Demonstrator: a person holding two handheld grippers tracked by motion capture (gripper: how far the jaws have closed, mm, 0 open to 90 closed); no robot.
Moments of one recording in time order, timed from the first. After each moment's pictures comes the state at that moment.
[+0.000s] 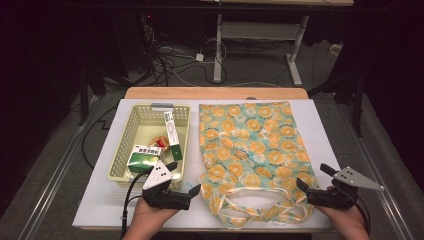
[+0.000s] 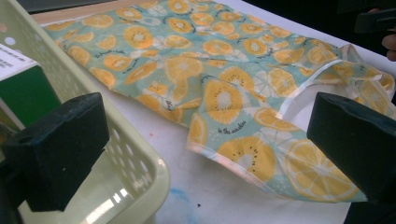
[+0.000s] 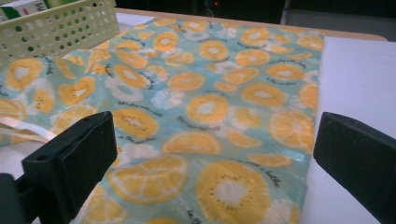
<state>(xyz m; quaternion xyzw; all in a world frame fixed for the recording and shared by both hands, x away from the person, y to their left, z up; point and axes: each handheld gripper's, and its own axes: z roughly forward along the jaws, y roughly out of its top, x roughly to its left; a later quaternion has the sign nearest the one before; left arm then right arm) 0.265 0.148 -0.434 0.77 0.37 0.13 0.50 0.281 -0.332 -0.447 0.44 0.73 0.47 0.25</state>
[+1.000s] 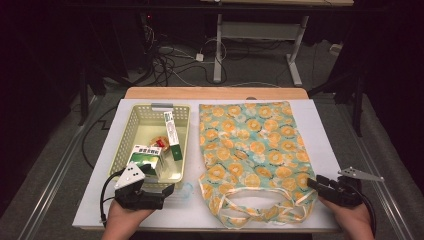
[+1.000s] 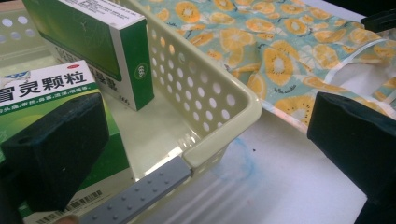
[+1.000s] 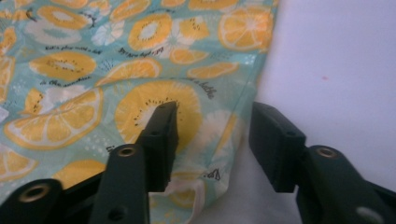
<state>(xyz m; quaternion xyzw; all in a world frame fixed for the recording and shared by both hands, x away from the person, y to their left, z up) 0.258 0.206 -0.437 0.77 0.41 0.14 0.46 0.296 -0.368 -0.477 0.54 0.73 0.39 0.14</state>
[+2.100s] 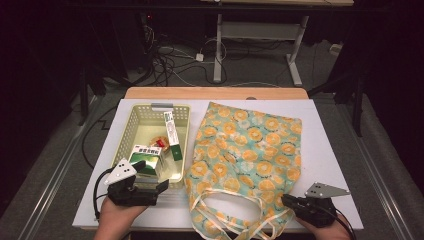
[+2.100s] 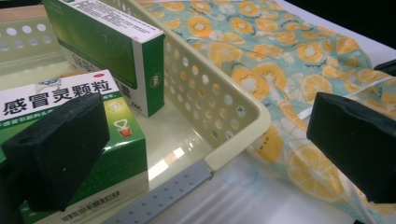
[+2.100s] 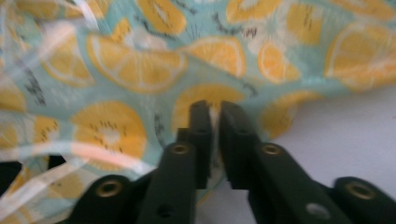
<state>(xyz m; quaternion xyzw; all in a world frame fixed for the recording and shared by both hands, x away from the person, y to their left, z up) 0.260 0.220 -0.430 0.76 0.41 0.14 0.49 0.253 -0.288 -0.466 0.40 0.83 0.38 0.10</state>
